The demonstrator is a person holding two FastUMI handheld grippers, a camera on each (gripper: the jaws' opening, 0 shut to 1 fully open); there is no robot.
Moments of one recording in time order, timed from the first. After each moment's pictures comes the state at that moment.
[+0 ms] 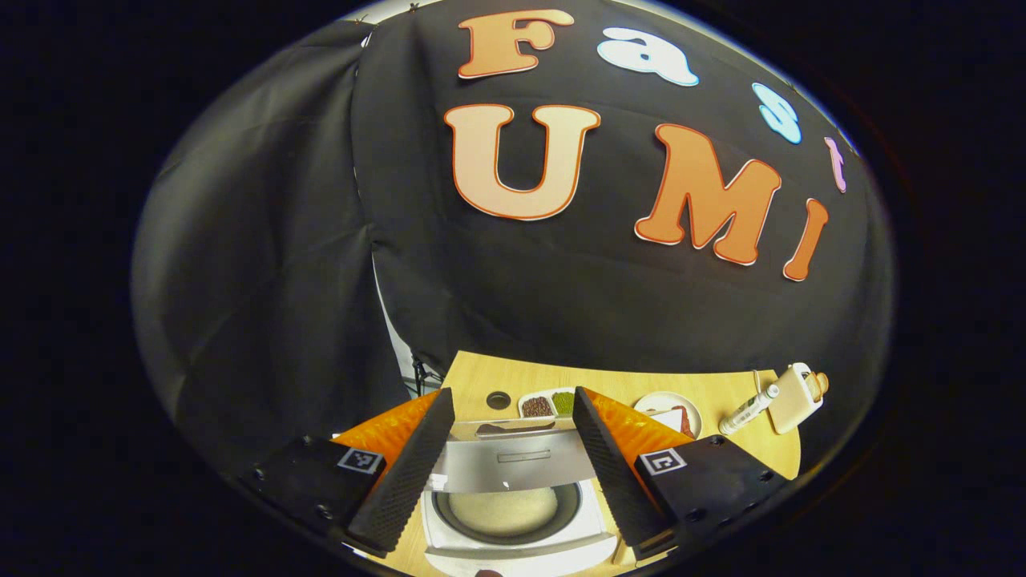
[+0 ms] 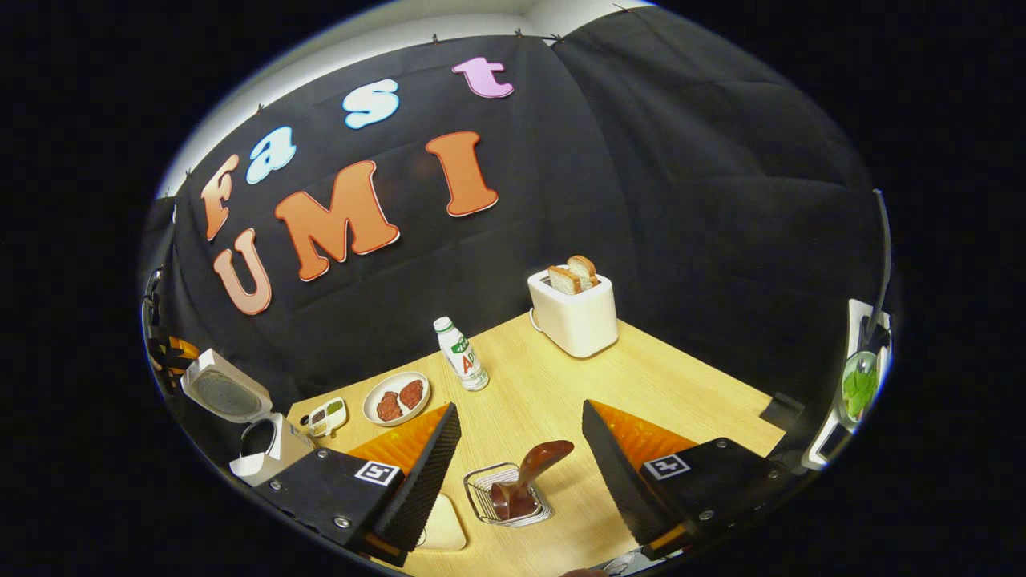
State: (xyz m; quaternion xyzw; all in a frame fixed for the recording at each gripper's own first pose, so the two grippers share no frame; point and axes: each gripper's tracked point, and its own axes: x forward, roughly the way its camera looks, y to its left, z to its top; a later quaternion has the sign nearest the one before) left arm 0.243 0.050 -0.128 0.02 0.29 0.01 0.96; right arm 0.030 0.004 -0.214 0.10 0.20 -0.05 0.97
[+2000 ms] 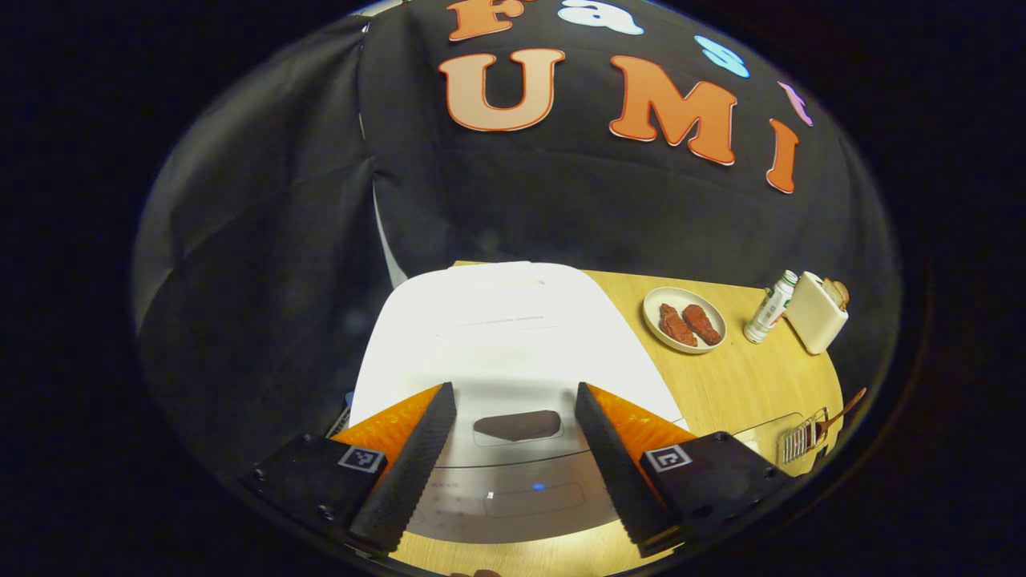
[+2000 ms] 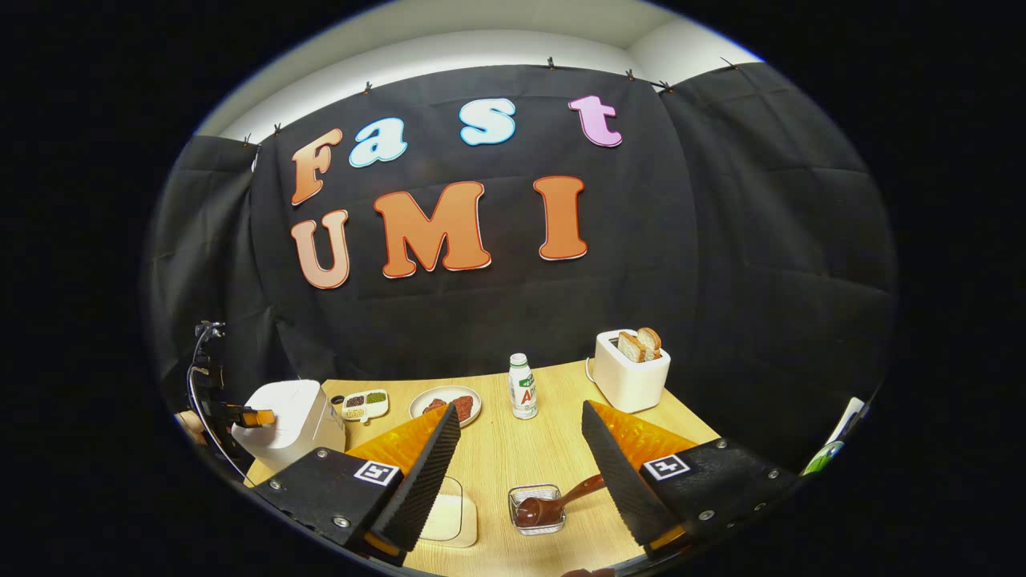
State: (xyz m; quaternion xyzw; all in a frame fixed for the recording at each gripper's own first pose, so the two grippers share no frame) left arm 0.120 0.056 -0.300 0.05 0.32 0.03 0.95; right arm 0.013 0.075 -0.124 -0.01 0.13 0.07 0.99
